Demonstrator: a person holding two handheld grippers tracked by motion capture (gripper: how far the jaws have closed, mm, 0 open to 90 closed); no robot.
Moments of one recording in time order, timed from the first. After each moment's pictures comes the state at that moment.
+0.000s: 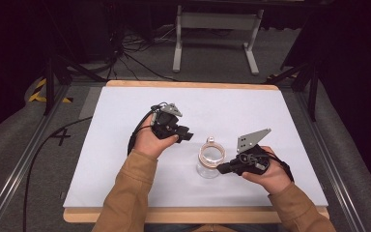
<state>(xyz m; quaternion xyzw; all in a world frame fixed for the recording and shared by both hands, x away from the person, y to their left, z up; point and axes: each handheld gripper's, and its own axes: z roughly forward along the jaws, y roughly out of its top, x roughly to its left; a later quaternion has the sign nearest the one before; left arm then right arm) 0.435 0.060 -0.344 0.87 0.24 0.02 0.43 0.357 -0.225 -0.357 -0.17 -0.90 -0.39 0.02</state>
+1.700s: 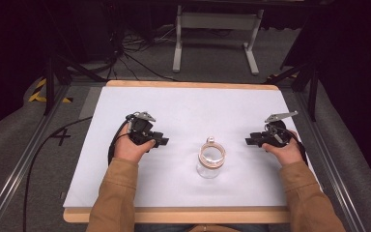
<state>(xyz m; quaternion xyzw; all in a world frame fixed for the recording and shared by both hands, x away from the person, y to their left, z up) 0.441 0.125 -0.390 0.85 0.35 0.02 0.39 0.453 -0.338 -0.407 -0.40 -0.84 -0.36 -0.08</state>
